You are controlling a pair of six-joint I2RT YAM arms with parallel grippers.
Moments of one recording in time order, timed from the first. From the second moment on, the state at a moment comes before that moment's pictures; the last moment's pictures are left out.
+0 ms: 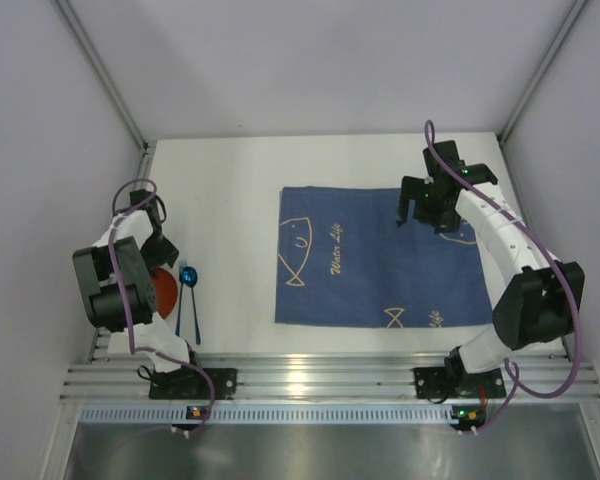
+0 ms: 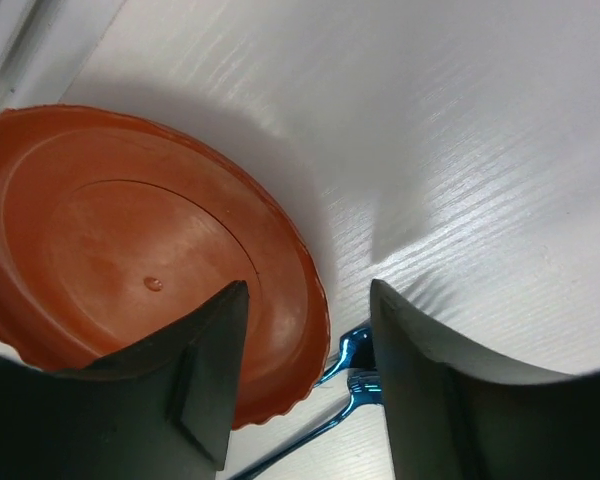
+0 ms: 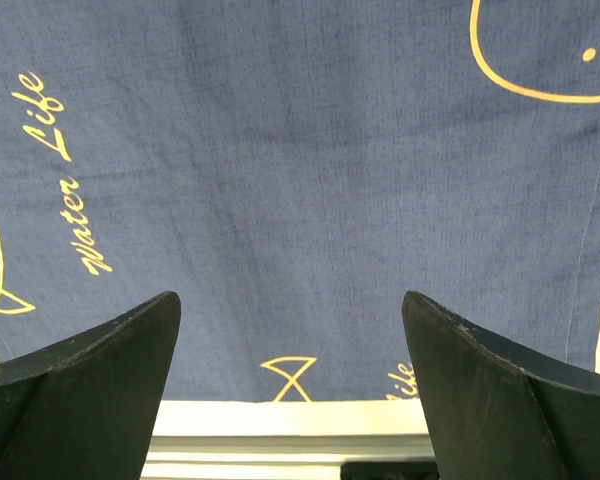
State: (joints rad) left arm 0.29 1.71 1.11 -0.74 -0.29 -0.52; right arm 0.23 1.53 1.39 -0.98 0.06 0.39
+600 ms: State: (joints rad) left arm 0.29 1.72 1.10 -0.74 -0.31 -0.47; right arm 0.23 1.56 1.40 -0.98 0.06 0.38
